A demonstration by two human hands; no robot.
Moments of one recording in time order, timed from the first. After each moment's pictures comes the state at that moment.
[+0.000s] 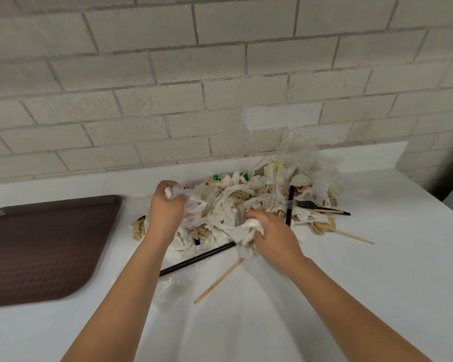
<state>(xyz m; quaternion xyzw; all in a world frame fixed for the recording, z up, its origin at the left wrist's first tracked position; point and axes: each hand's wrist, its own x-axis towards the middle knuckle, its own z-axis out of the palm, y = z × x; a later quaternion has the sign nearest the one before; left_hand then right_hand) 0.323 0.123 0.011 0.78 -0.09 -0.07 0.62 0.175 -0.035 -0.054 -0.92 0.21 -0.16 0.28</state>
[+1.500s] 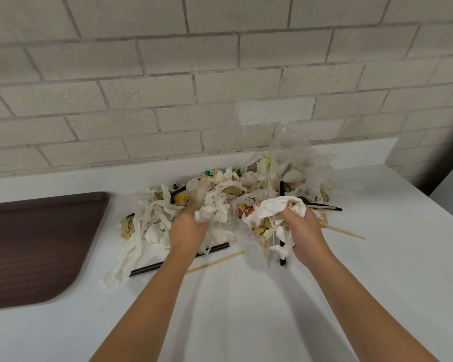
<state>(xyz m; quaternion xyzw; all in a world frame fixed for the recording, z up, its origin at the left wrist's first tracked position) 0.314 0.089 -0.076 0.91 -0.19 -0.02 0.38 0.145 -0.056 -0.026 -0.55 0.31 -0.26 0.73</state>
